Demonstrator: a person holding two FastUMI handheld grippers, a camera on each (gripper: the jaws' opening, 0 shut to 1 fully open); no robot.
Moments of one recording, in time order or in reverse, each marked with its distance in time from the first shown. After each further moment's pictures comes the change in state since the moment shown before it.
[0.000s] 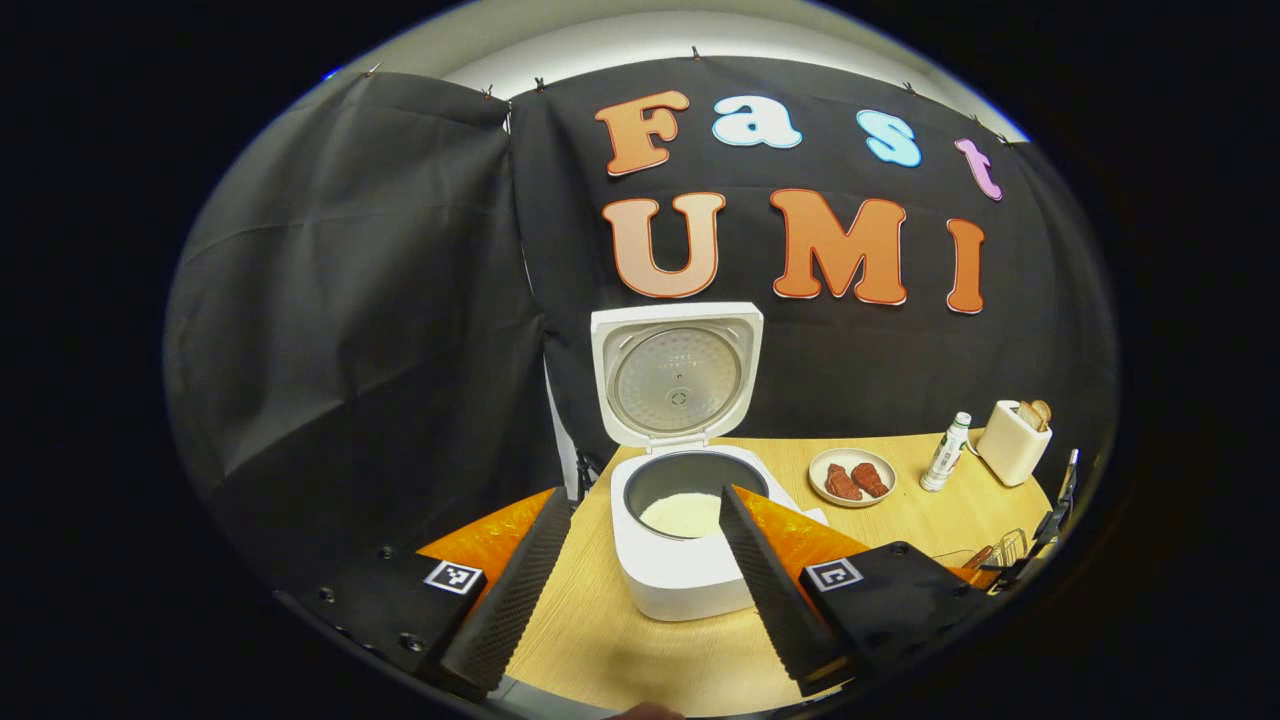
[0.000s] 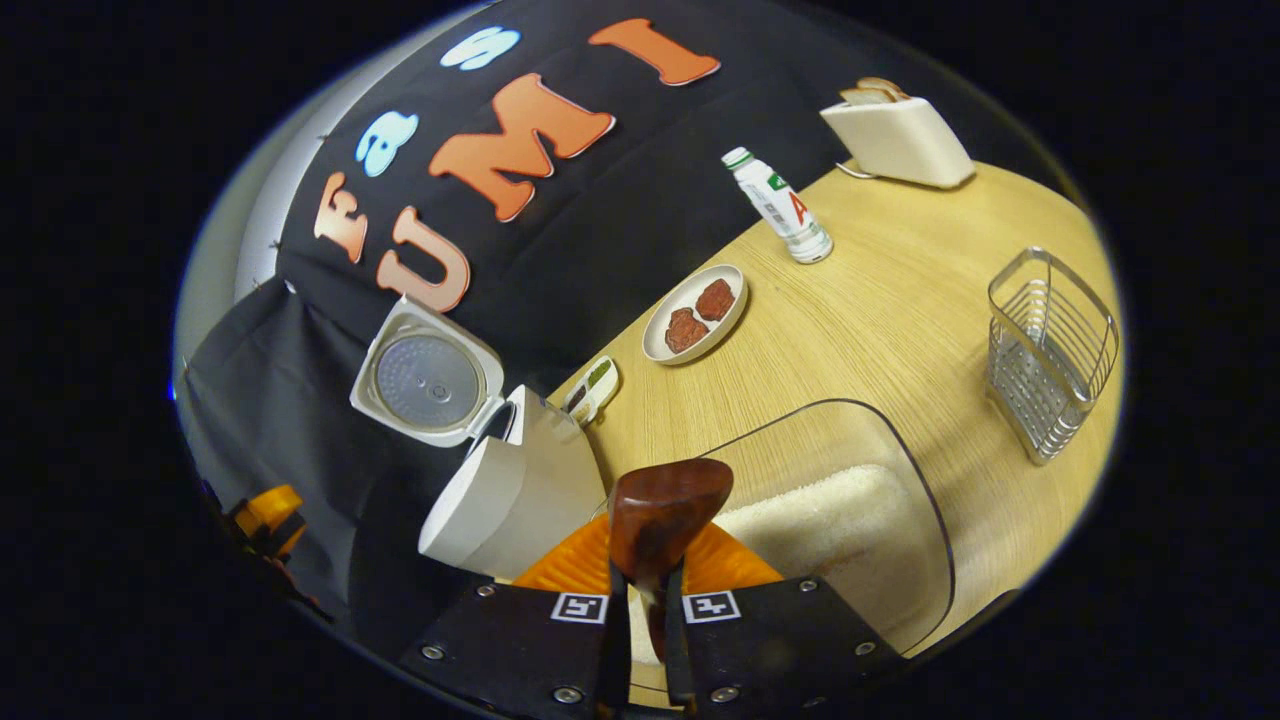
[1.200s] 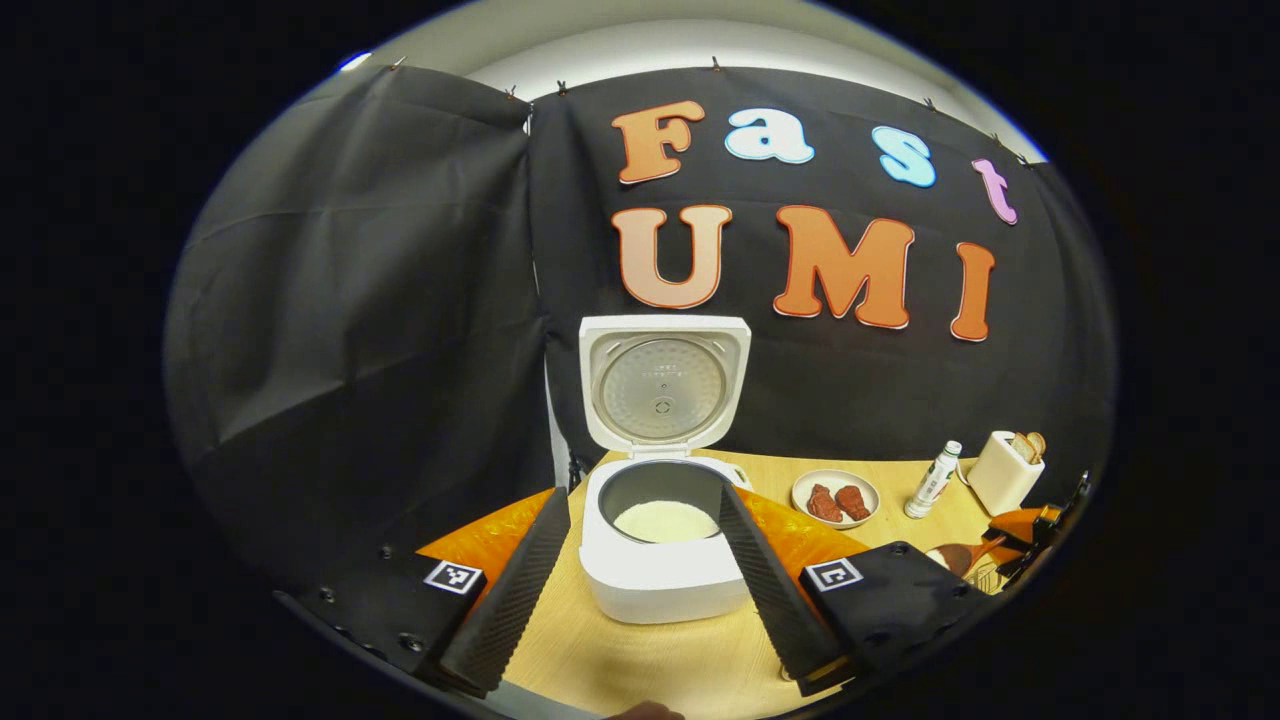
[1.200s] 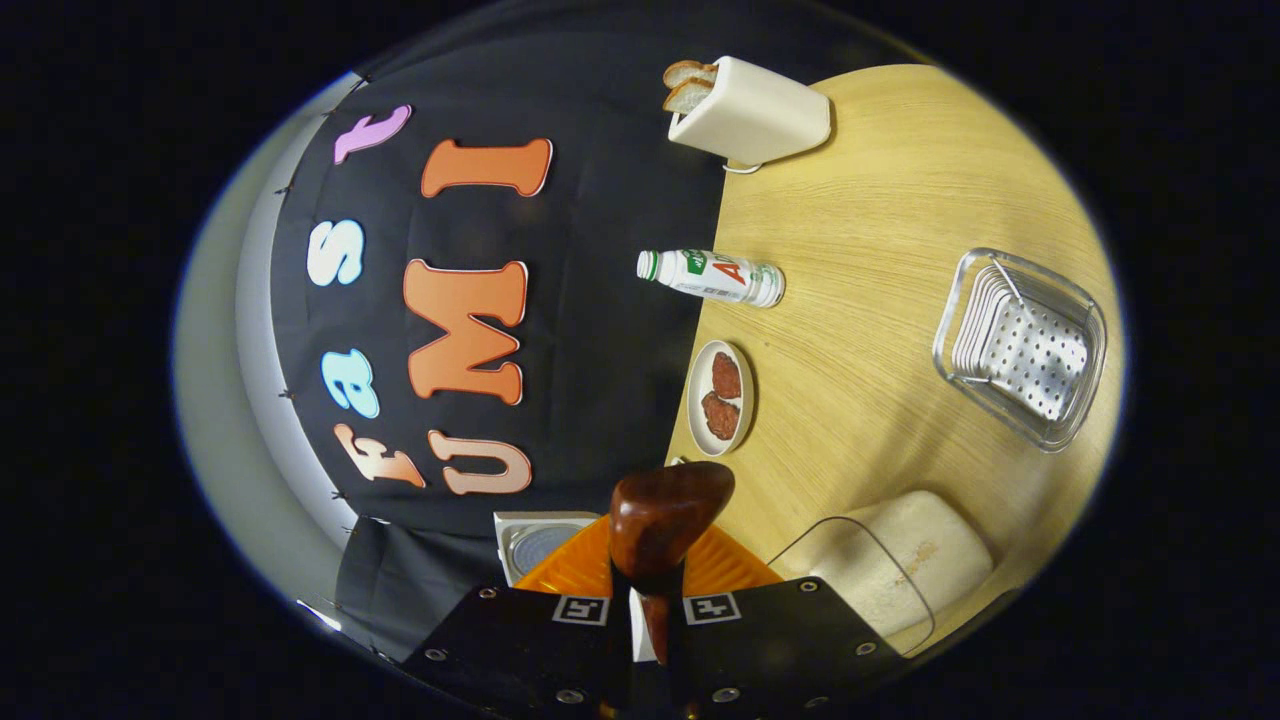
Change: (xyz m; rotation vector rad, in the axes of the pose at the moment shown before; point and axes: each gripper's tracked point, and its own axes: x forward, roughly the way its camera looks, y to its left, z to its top) left arm -0.011 -0.026 0.001 -0.079 -0.030 0.041; right arm -0.035 0.014 0.137 0.561 -0.134 0.164
